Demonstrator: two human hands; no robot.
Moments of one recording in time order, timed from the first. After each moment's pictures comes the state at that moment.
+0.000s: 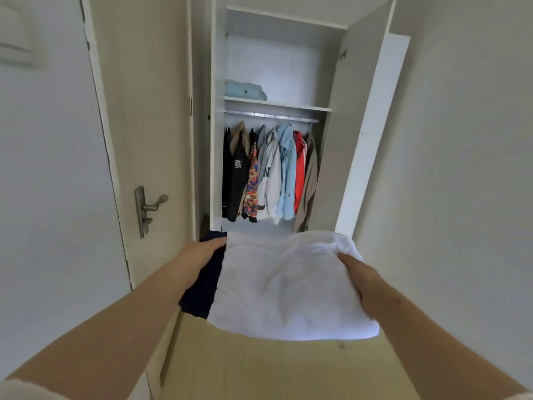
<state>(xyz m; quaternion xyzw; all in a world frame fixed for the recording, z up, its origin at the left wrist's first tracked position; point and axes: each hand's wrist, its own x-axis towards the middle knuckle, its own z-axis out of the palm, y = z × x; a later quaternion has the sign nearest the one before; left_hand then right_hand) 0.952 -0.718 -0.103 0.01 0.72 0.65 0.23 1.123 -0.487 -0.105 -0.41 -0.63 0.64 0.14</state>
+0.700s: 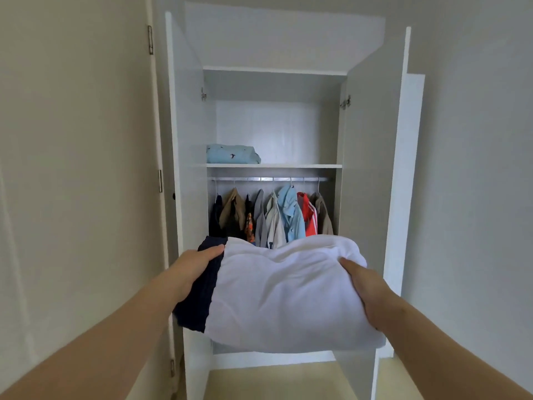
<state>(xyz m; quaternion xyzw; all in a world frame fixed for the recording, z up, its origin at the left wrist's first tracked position) 0.589 -0.450 -0.003 0.08 0.73 0.66 0.16 0.756 -0.214 -0.025 -0.28 -0.63 0.68 0.25</state>
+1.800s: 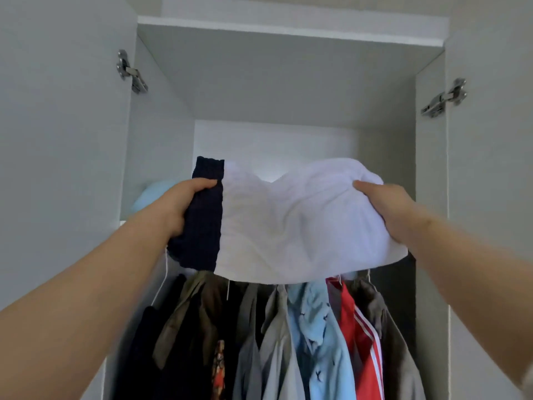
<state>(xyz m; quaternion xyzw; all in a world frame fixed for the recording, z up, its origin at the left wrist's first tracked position) 0.015 -0.089 0.177 0.21 0.62 0.75 0.07 0.142 0.180 0.187 -0.12 -0.68 0.58 0.44</state>
